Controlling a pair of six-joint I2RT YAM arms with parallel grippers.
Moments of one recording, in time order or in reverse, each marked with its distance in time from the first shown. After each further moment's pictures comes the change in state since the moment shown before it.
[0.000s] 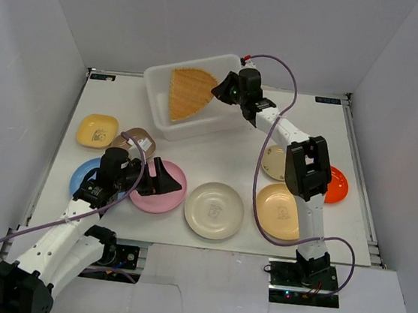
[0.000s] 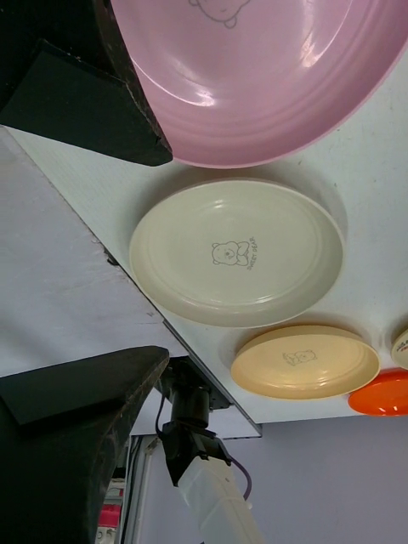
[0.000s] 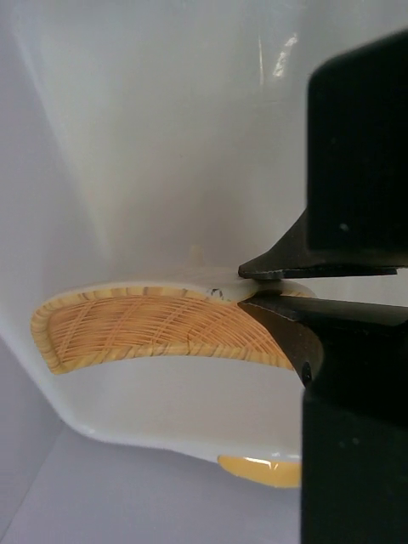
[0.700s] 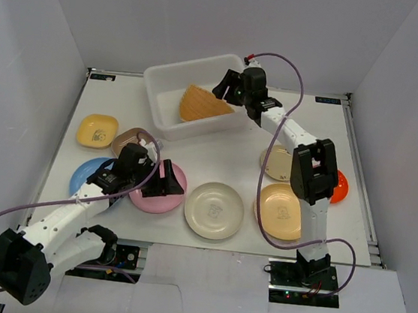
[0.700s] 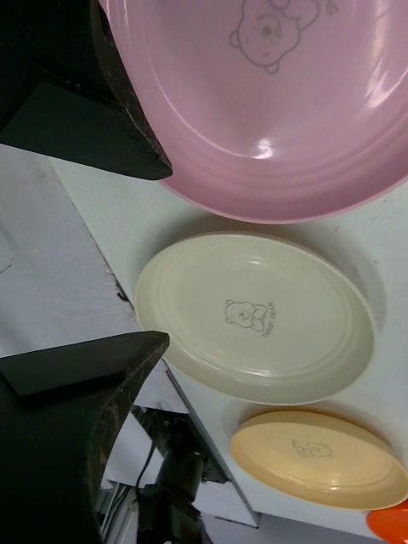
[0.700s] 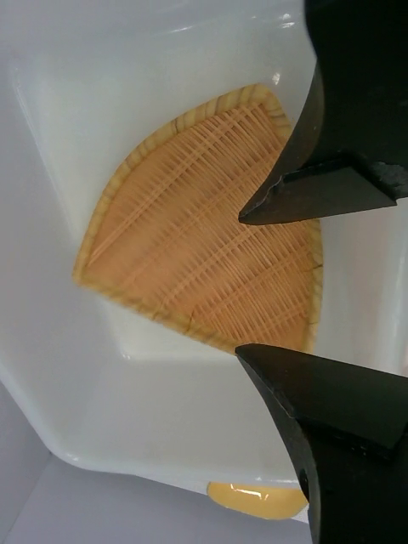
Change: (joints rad) left arm -0.138 0.191 0.094 -0.135 -0.190 -0.007; right arm -0.013 -0.040 -0.034 -0.079 0.034 -0.066
